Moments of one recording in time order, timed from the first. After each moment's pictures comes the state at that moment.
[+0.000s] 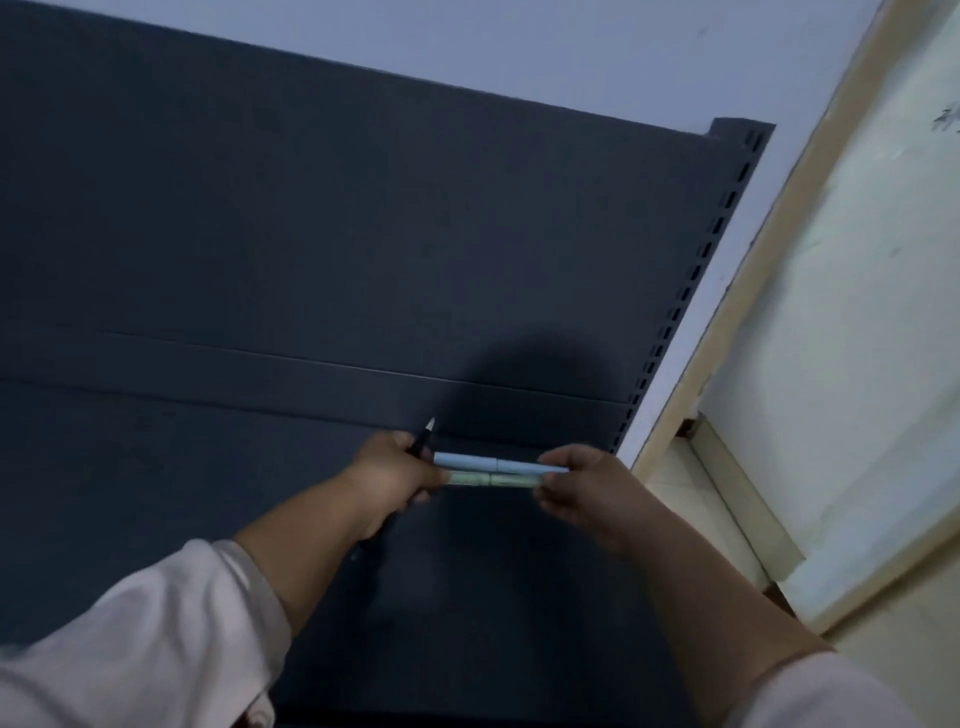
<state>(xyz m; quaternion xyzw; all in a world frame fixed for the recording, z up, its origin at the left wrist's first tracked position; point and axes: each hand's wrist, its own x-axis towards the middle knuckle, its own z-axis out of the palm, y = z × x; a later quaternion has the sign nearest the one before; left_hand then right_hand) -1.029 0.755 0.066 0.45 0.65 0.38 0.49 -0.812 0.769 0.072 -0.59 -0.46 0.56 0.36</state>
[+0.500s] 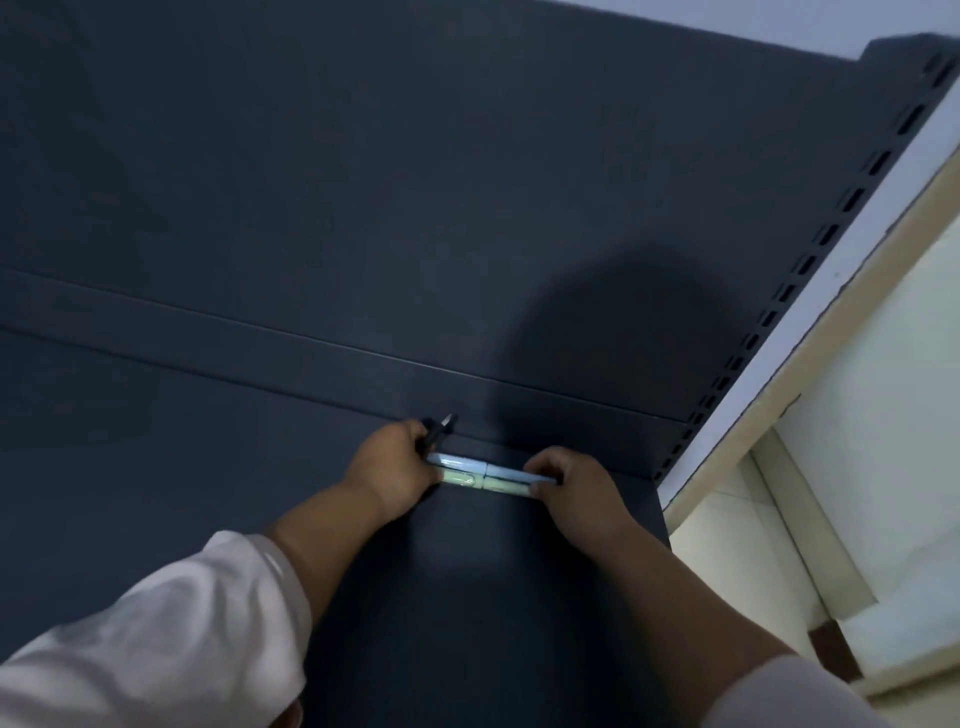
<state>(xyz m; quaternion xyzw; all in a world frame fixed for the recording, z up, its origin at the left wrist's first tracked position) -1.032 0.806 0.028 0.54 0.73 0.29 0.31 -0.824 0.844 0.014 -0.58 -0.73 0.29 0.21</state>
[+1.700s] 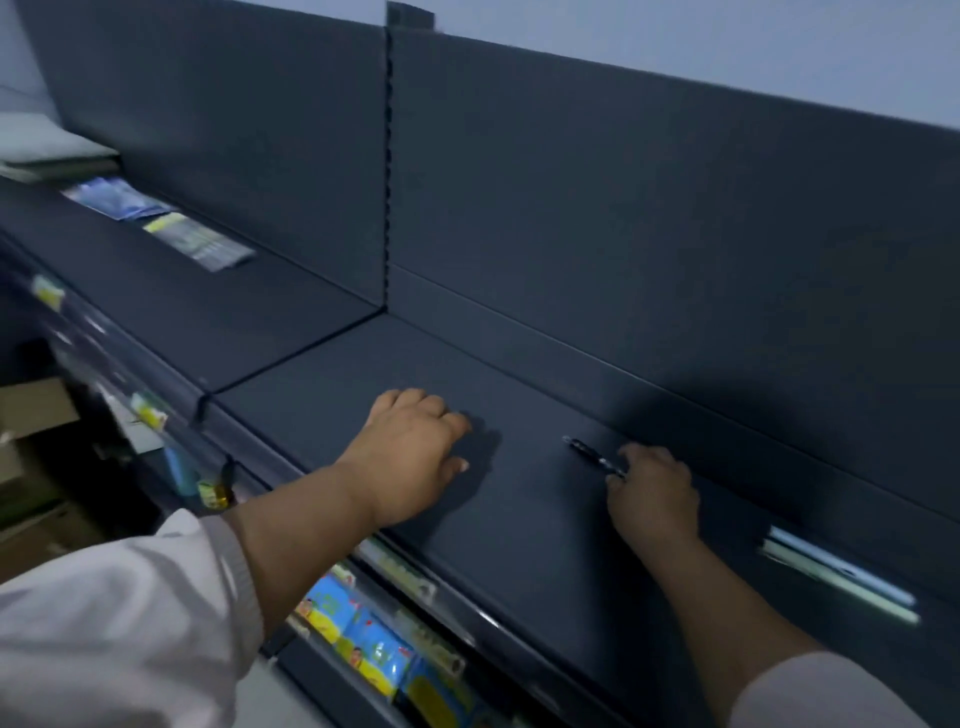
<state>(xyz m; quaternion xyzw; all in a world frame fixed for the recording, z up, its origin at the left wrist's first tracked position) -1.333 0.604 0.078 0.64 0.76 0.07 -0.06 -1.118 0.757 0.032 -0.57 -0.81 0.07 0.14</state>
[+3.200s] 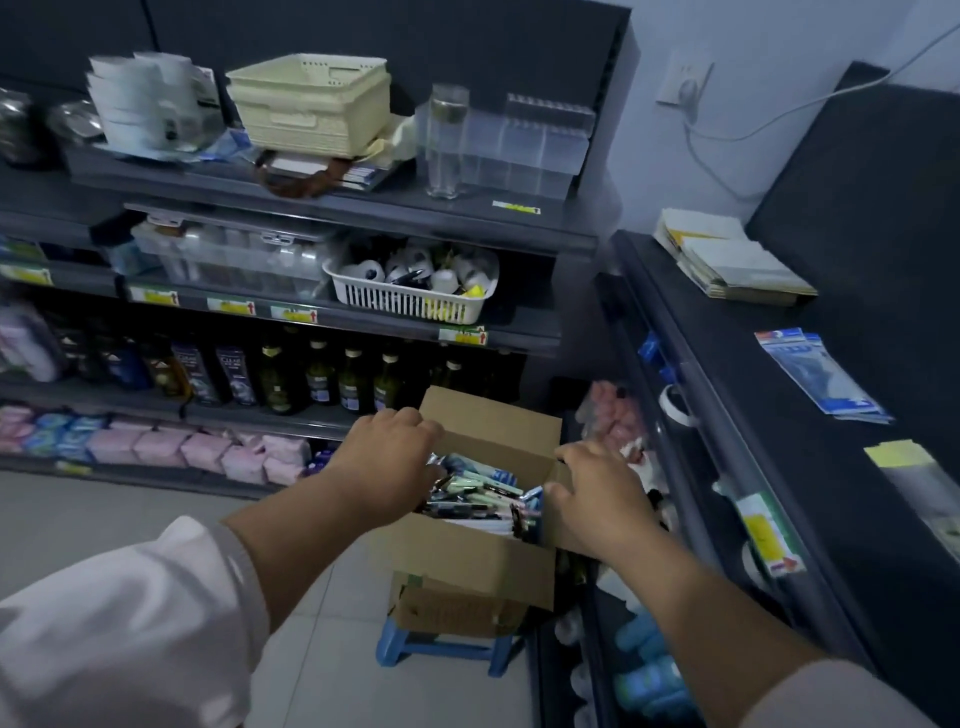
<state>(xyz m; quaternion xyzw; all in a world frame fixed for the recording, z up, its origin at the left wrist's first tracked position) -1.940 0.169 0.021 0.12 0.99 0.06 0.01 -1.946 0.400 0.011 0.05 -0.99 0.11 -0.05</state>
